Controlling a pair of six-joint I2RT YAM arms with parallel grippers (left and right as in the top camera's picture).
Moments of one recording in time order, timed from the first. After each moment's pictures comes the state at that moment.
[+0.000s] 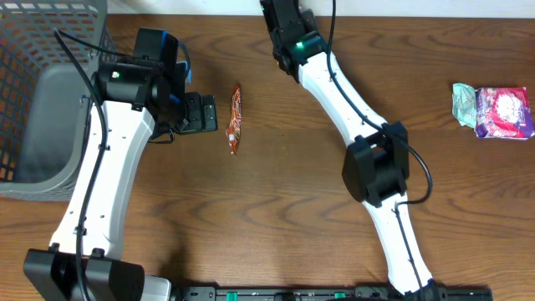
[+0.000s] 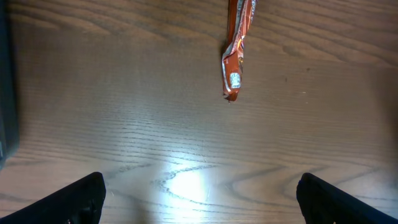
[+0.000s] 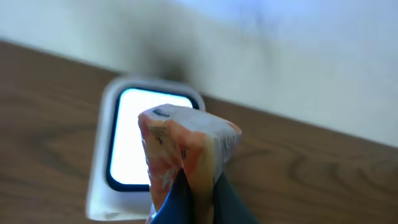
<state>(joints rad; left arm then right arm) -0.14 1.61 1.61 -1.31 0.11 -0.25 0.48 2.52 2.37 -0.58 0.56 -0.03</state>
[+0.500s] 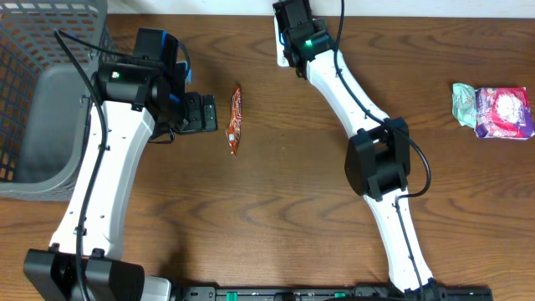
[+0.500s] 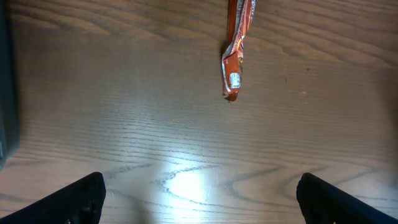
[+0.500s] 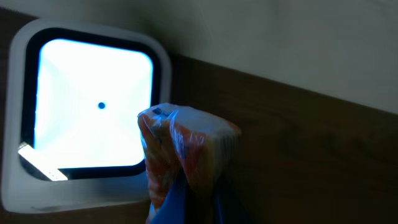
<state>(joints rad) -0.14 1.61 1.61 -1.31 0.11 -0.25 0.43 2.56 2.41 -0.68 0.56 0.02</state>
